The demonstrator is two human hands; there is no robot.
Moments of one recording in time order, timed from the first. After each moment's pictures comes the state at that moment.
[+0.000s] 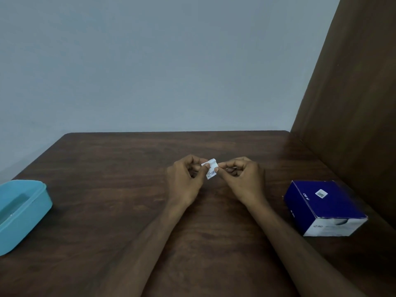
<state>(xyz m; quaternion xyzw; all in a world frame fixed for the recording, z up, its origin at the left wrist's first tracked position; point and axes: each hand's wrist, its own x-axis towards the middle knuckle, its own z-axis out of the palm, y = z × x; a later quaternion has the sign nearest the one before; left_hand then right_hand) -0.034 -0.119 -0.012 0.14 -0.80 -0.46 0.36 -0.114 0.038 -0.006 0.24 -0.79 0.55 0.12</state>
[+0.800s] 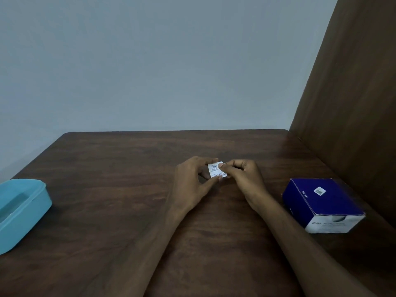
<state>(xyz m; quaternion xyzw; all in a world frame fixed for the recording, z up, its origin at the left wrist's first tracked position) -0.025 -0.111 -0.006 0.02 -0.87 -0.35 0.34 -0.124 0.043 -0.007 0.21 -0.75 0.63 -0.07</state>
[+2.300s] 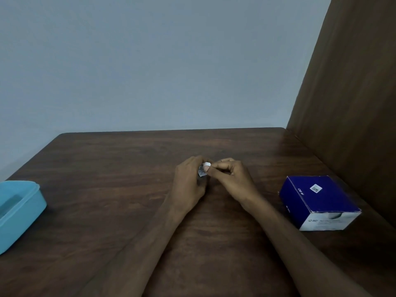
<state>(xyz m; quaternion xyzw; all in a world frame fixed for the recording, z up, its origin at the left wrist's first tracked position) -0.034 -0.109 -0.015 0.00 -0.89 -0.27 0.37 -0.113 0.034 -0.008 0.29 -0.76 0.58 -0.03</state>
